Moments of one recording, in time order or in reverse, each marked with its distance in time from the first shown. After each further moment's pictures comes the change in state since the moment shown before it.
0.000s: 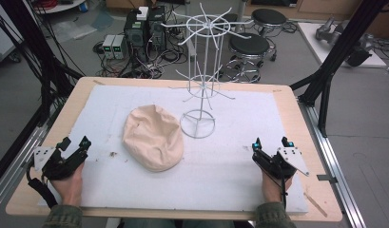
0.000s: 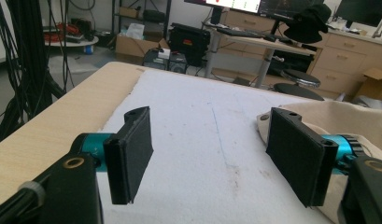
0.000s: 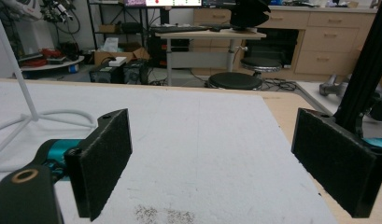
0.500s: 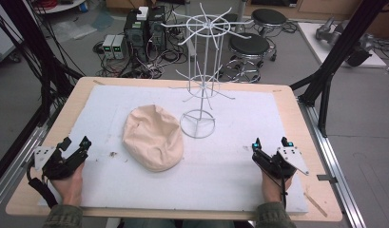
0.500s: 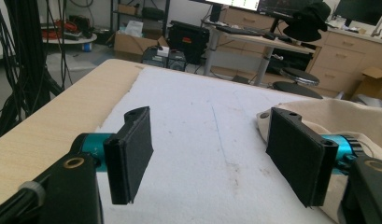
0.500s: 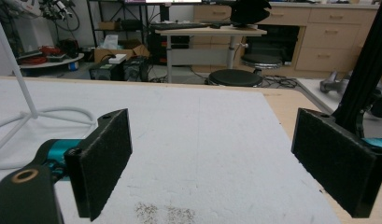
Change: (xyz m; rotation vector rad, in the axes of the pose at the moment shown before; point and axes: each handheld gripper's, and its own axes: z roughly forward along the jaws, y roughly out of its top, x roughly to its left) left arm 0.001 -0.001 0.001 0.009 -0.003 -0.002; right arm 0.000 -0.001 0.001 0.012 0.000 0.000
